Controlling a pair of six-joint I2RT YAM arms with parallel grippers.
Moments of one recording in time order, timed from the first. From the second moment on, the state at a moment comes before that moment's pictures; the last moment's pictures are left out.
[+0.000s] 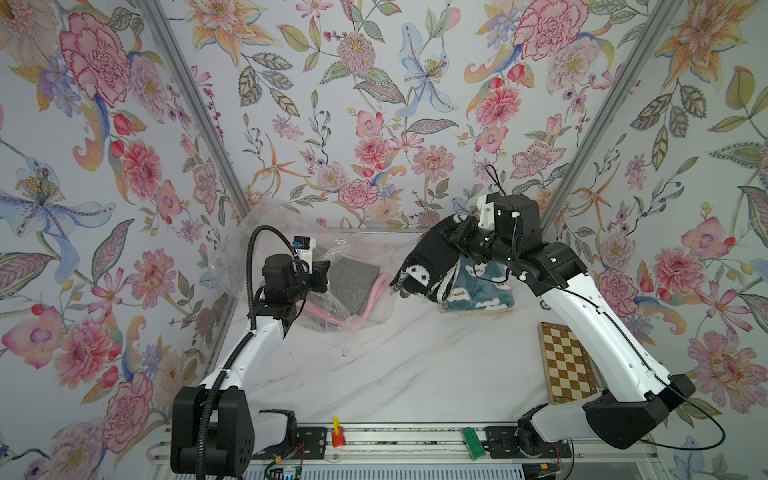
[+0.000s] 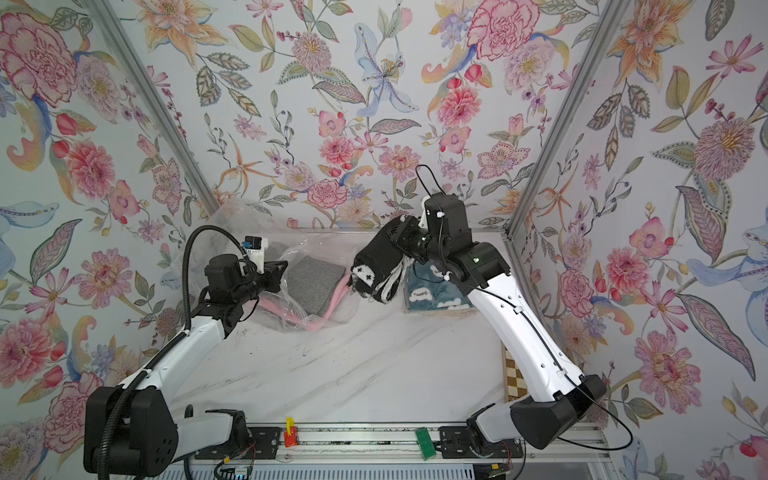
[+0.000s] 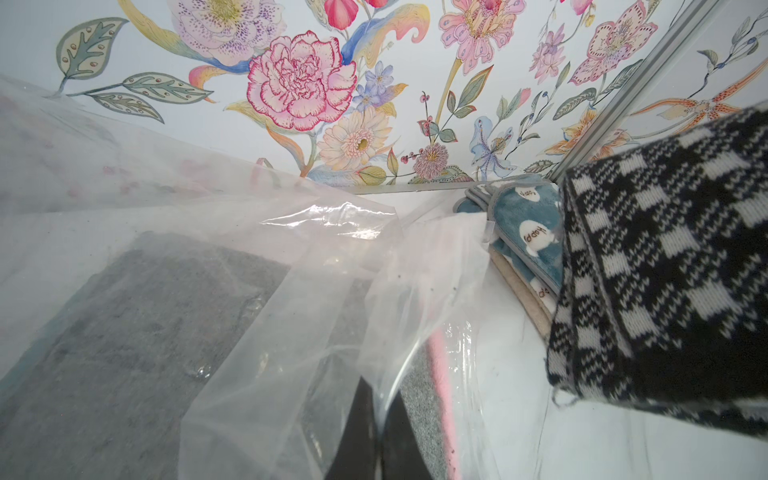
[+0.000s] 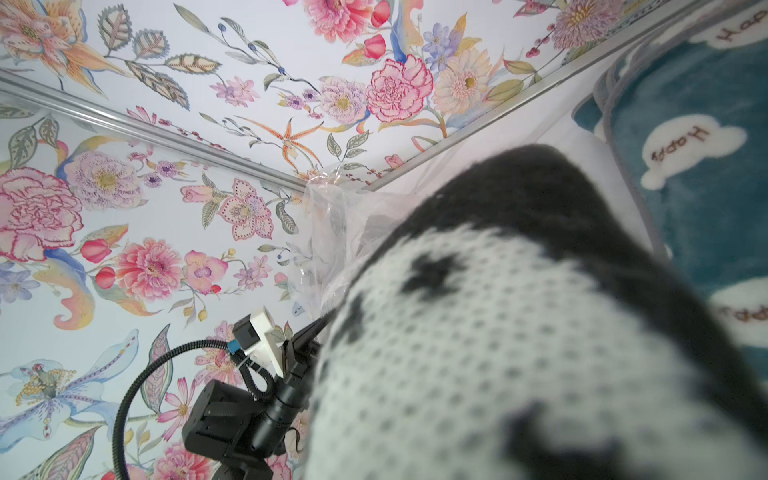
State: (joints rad) left arm -0.07 1.26 0.83 0.08 0.39 -0.13; right arm 0.52 1.46 1.75 -0.71 -0.15 0.96
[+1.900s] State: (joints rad) left arm -0.07 1.33 0.82 0.12 0.45 -0.17; right arm 0.26 2.07 2.00 -0.13 0.20 1.43
